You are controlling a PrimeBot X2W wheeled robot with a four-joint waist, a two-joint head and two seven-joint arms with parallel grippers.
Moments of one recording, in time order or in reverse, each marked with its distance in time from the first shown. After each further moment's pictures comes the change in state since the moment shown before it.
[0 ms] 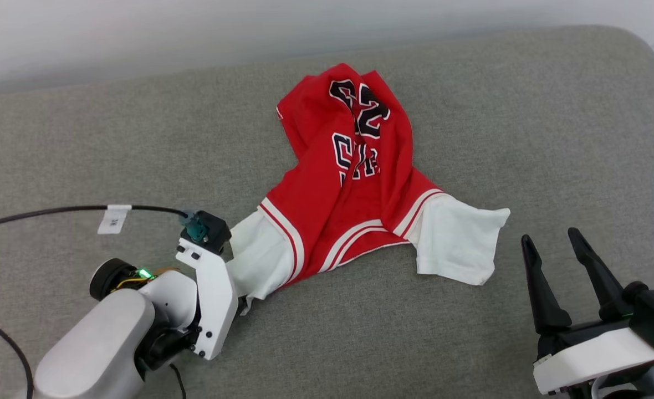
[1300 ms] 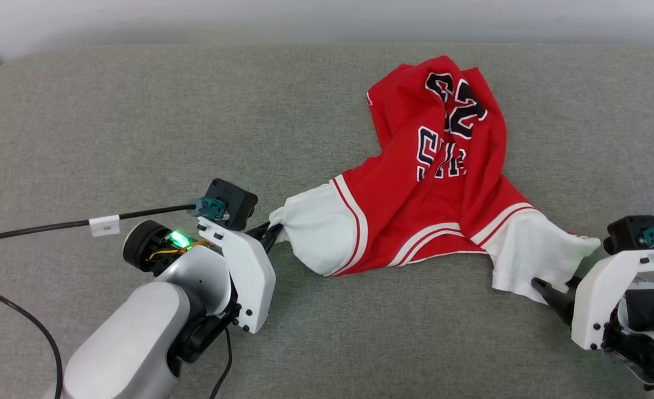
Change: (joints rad) left arm -0.023 -0.076 0.027 -0.139 0.079 0.092 -0.266; right arm -0.275 -0.214 -0.003 0.425 0.305 0.000 0.703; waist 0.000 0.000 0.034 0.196
